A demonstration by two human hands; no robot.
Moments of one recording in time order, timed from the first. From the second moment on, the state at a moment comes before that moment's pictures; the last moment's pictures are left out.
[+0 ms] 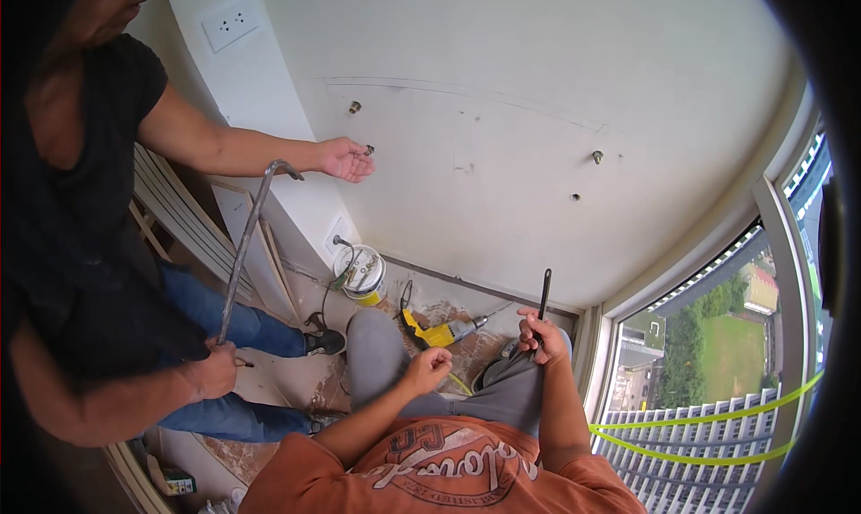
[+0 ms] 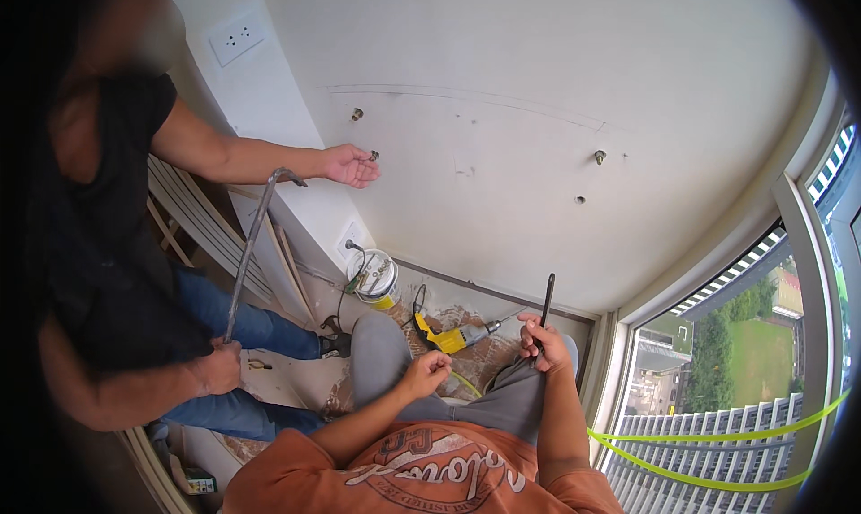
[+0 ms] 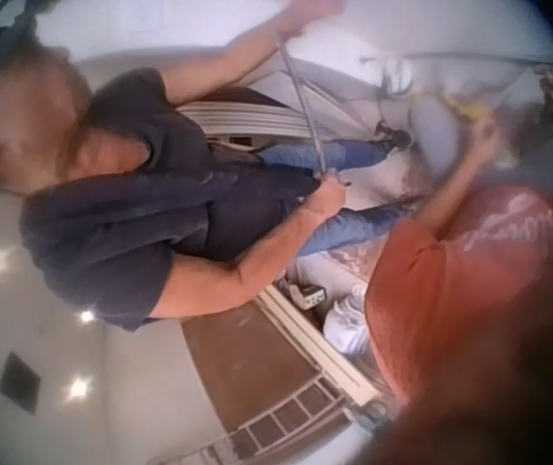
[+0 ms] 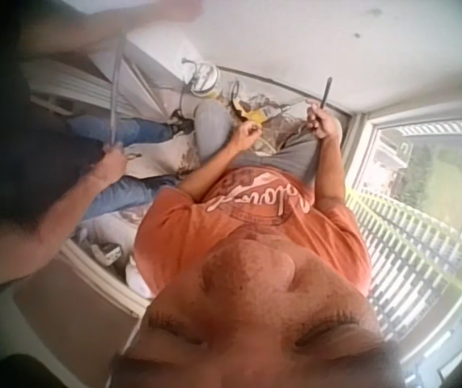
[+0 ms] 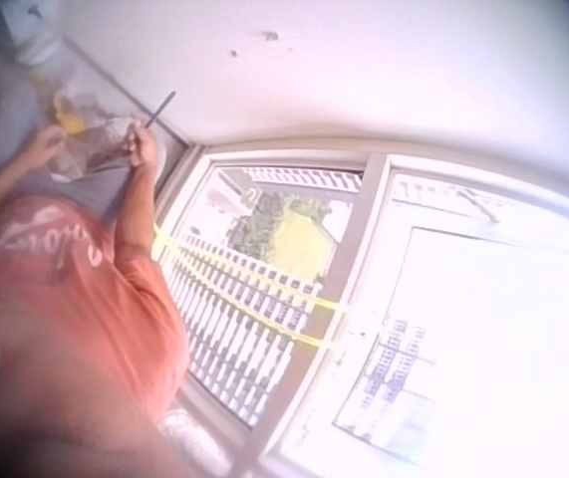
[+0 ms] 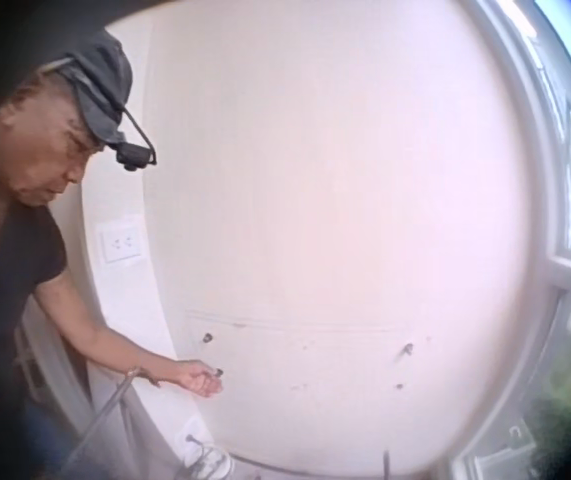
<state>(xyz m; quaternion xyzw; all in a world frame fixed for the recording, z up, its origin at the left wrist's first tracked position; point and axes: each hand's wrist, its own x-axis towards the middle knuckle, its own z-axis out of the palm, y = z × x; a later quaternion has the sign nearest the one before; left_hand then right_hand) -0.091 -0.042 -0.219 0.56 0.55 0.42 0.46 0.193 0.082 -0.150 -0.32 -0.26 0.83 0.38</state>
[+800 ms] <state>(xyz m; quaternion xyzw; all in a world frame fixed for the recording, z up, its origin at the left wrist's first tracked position) -0.227 0.254 -0.044 0.47 0.78 0.41 0.05 0.189 0.087 -0.144 -0.30 -0.25 0.84 0.37</state>
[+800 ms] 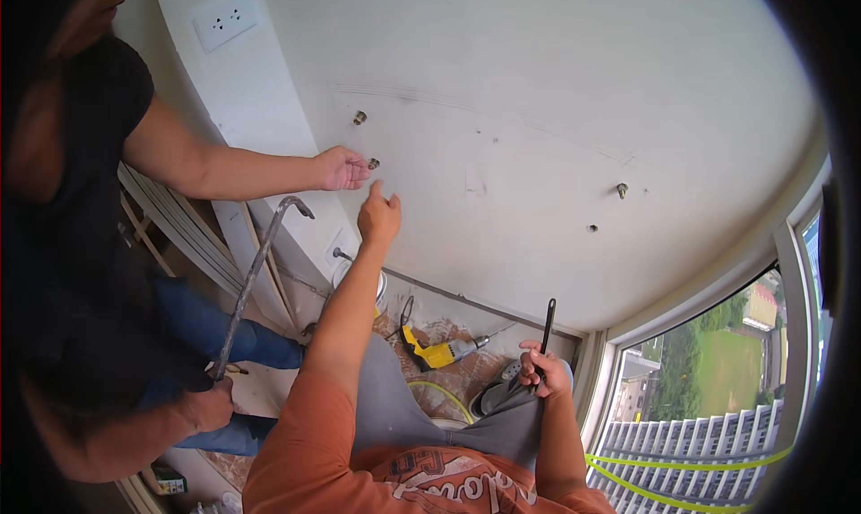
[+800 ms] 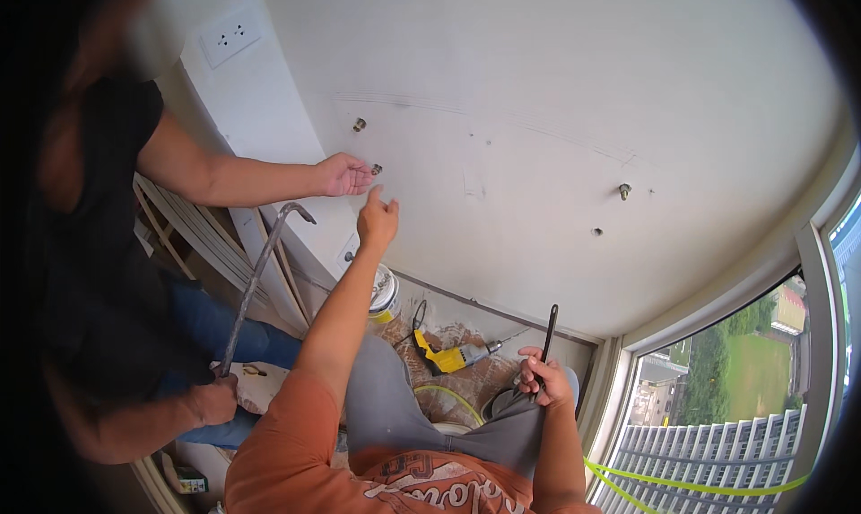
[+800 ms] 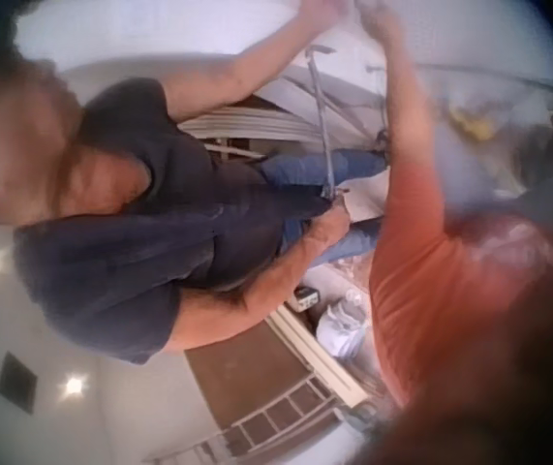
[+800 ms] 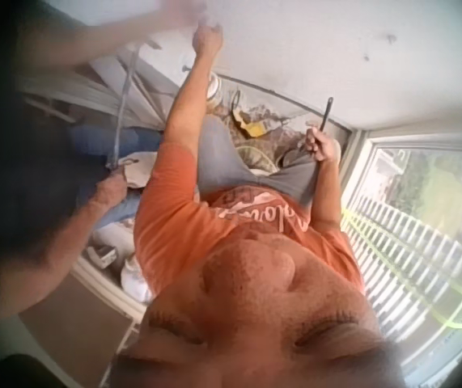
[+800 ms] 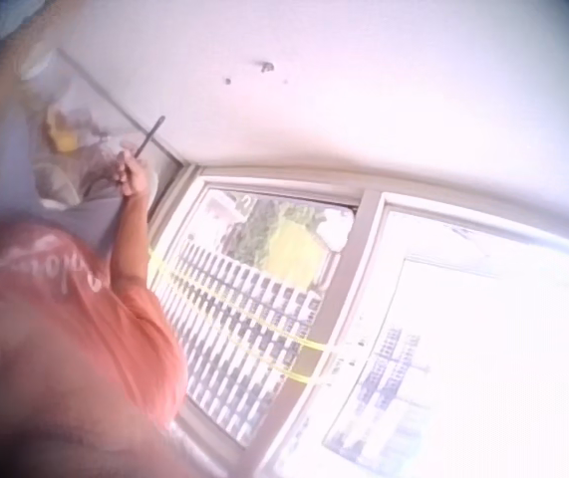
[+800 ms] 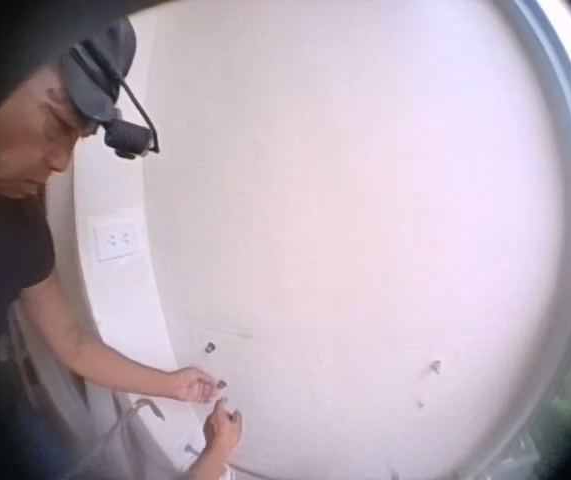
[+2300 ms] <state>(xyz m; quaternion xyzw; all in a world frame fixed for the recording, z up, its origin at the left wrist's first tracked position) -0.071 -0.026 -0.191 0.53 0.56 0.42 0.48 0.190 0.090 -0.149 -0.31 -0.26 0.84 0.36</state>
